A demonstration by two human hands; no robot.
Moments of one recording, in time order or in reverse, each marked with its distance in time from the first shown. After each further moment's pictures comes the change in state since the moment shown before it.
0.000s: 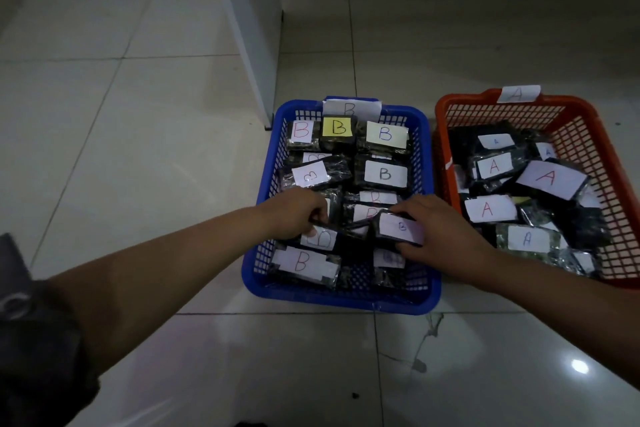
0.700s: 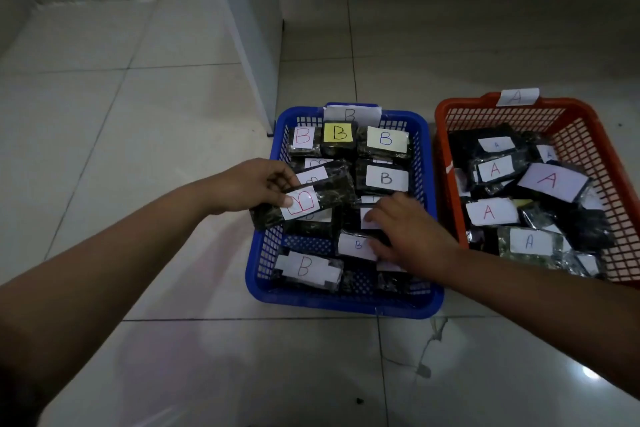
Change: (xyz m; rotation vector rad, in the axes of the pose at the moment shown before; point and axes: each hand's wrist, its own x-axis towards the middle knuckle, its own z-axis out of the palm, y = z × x) left_hand -0.038 -0.028 -0.057 -0.587 0.058 -0.118; right_hand 0.026 -0.013 0.026 -0.371 0.068 -0.211
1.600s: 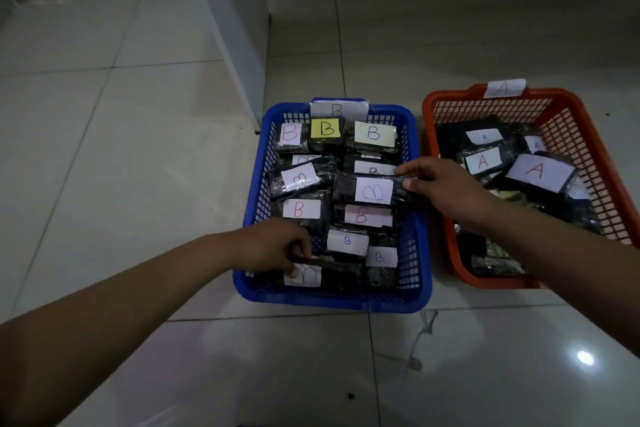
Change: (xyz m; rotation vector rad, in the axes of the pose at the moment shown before) left_hand -0.006 -0.012 0.074 0.555 -0.253 0.069; right_hand 0.002 0.051 -0.042 1.037 0.043 0.664
